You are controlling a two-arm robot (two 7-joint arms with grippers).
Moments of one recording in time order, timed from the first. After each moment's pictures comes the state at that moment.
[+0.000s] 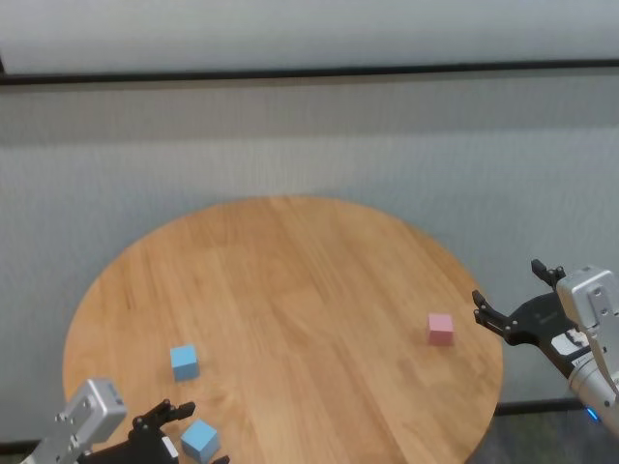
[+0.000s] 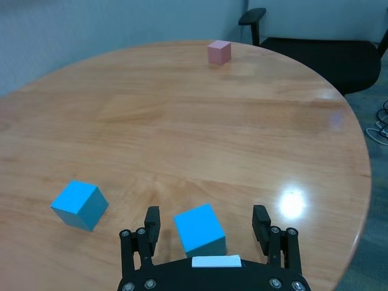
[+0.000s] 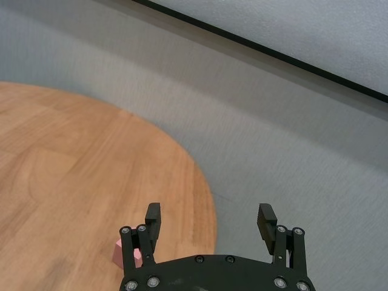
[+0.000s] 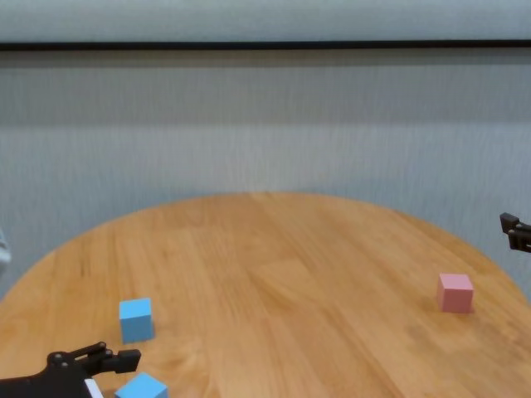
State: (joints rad) left arm -0.11 0.59 0.43 -1.35 -0.28 -0.20 -0.64; right arm 0.20 0.60 -0.45 -1.41 0.25 -0.12 -0.03
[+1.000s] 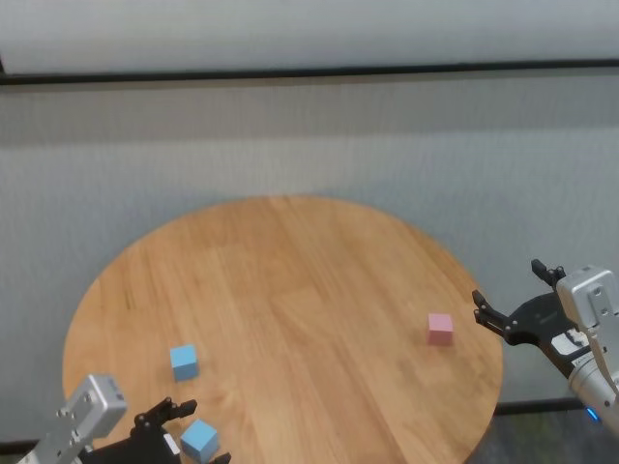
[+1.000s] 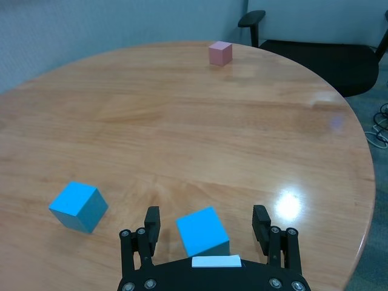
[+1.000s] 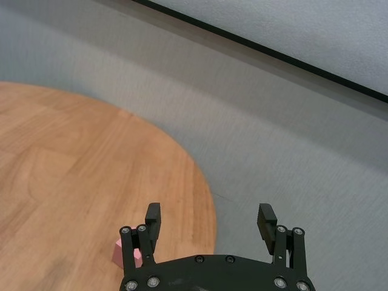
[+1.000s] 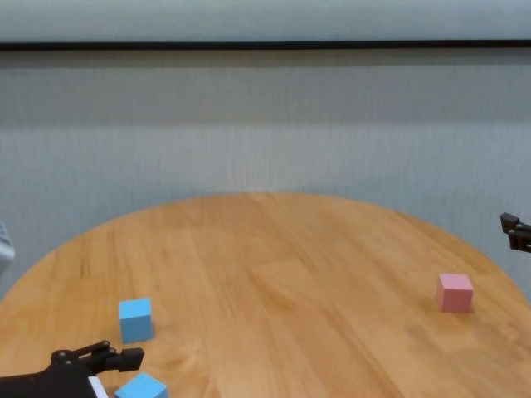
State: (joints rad) left arm -0.13 0.57 0.43 -1.31 -0.29 -0.20 -0.66; right arm 0.20 0.60 -0.45 -1.41 0.25 -0.12 -0.03
